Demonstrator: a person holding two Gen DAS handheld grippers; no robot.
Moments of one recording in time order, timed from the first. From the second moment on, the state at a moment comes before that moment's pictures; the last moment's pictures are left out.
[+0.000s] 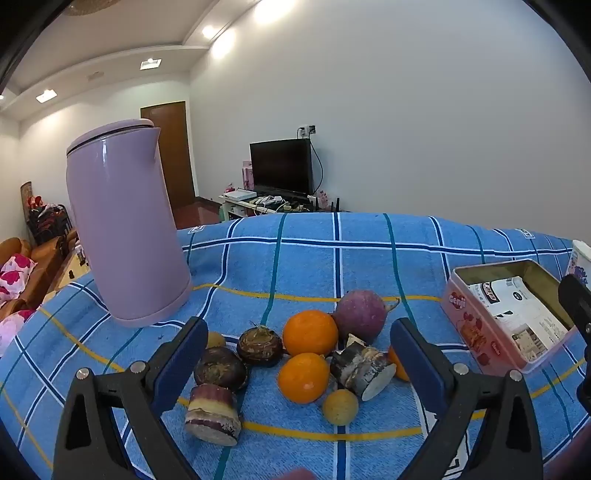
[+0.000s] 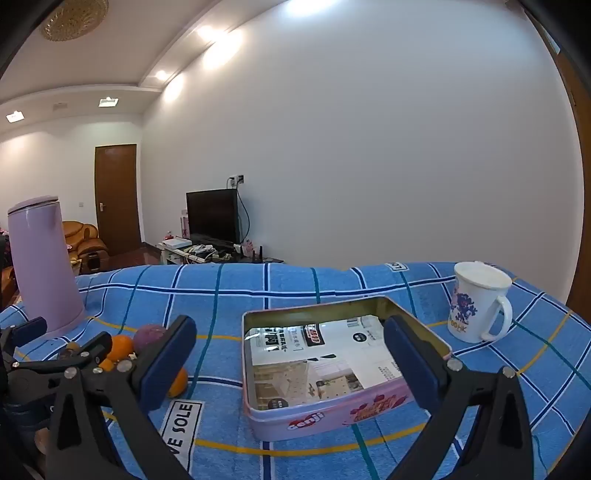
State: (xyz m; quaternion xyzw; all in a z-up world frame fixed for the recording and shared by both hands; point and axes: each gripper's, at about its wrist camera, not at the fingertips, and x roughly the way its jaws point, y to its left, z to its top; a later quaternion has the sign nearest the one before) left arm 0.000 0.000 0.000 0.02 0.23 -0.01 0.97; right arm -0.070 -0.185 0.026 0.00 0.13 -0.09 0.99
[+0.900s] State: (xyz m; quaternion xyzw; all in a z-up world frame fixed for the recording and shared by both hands) left arm -0.003 -0.001 -0.002 0.02 0.26 -0.05 0.97; right arm -0.064 -0.195 0.021 0.01 0.16 -0.12 0.98
